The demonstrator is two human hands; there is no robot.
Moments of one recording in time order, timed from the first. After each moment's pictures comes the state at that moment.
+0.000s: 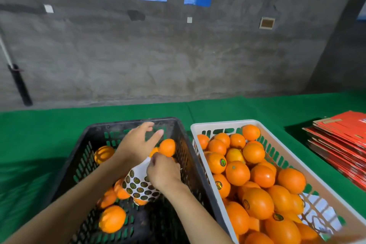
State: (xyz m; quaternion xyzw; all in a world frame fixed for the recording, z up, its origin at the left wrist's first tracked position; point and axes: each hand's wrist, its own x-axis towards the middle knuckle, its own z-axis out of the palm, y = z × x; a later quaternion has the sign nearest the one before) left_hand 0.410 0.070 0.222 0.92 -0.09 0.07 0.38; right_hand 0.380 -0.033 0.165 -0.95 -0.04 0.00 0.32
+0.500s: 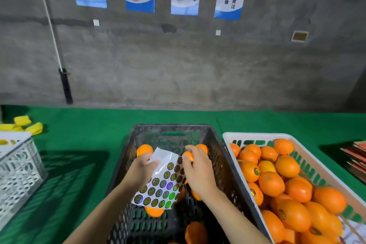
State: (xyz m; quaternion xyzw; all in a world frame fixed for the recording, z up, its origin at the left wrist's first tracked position) left_hand 0.332 0.158 0.191 0.83 0.00 0.00 0.56; right_hand 0.354 -0.033 0.182 -0.91 -0.10 -0.12 0.39
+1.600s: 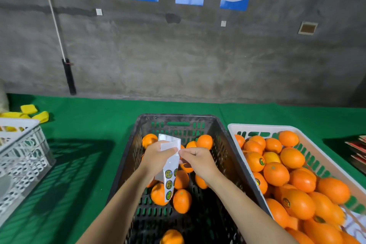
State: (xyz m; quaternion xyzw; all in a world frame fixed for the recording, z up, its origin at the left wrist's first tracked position) left_hand 0.335 0.135 0.197 0.77 0.05 0.02 0.63; right_hand 0.356 -0.023 0.173 -0.76 -0.10 0.04 0.64
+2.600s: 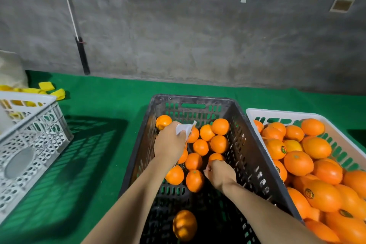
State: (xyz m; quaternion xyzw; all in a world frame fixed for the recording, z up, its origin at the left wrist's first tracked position) left_hand 0.344 0.136 0.168 0.90 0.09 0.14 0.39; right_hand 0.358 -0.047 0.078 -0.99 -0.04 0.07 0.13
